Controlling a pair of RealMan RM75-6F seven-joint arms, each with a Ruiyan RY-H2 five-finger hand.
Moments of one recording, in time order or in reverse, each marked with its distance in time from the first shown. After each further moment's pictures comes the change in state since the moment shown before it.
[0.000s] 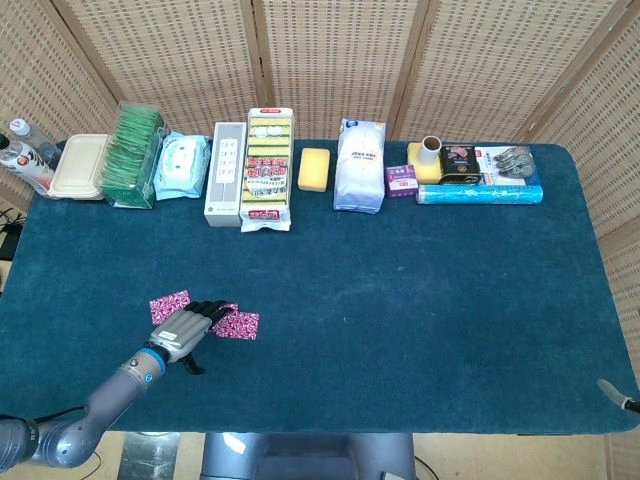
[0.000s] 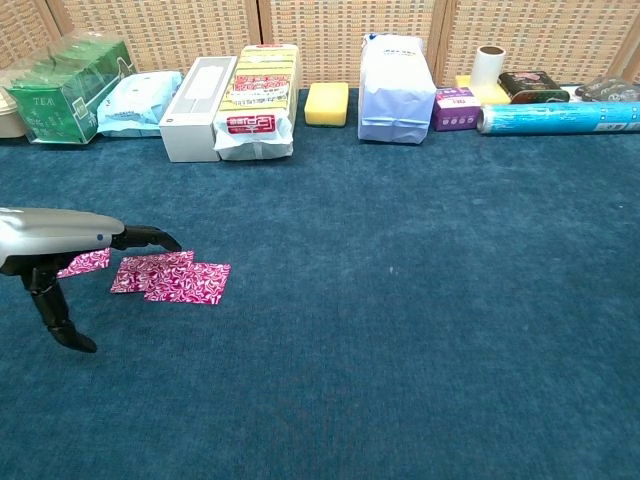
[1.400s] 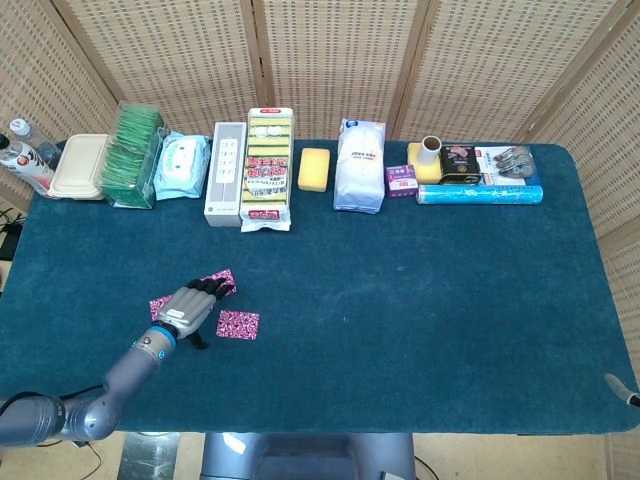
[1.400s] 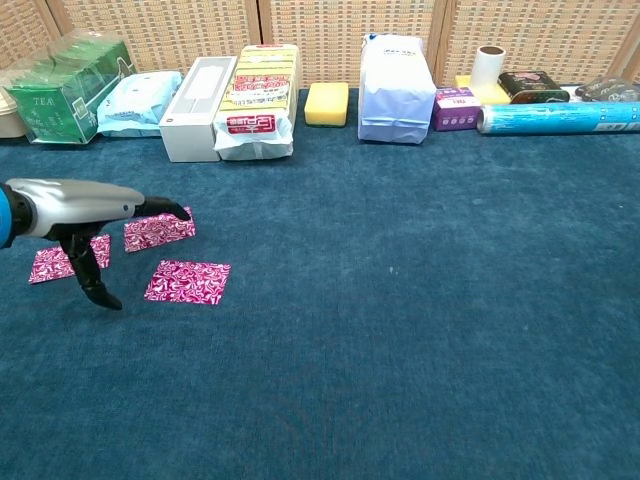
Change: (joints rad) left arm -0.092 -0.094 -0.030 0.151 -0.134 0.030 0.049; right arm -0.006 -0.035 0.032 0.023 0.016 0.050 -0.135
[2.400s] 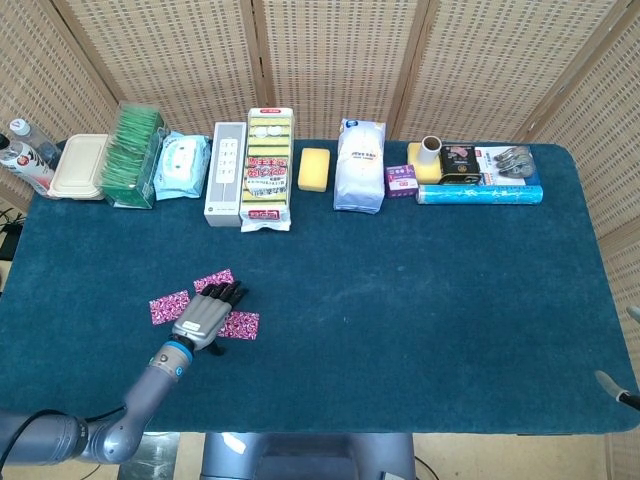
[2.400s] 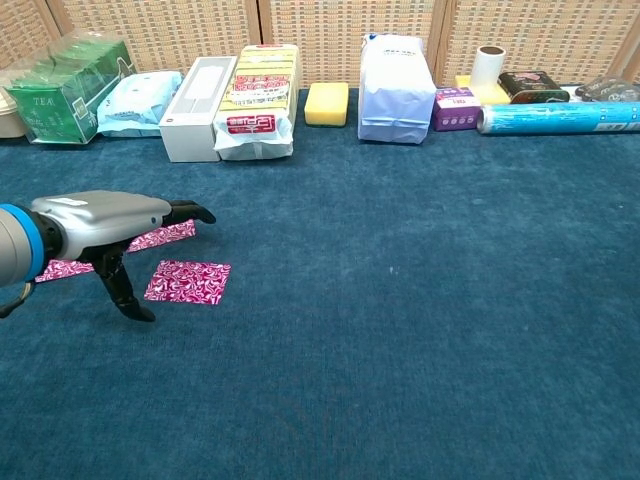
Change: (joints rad) left arm 0.055 -0.147 -0.021 -0.034 0.005 0.195 0.140; right arm 0.013 -0.043 -0.003 0.057 -0.058 0.040 -0.017
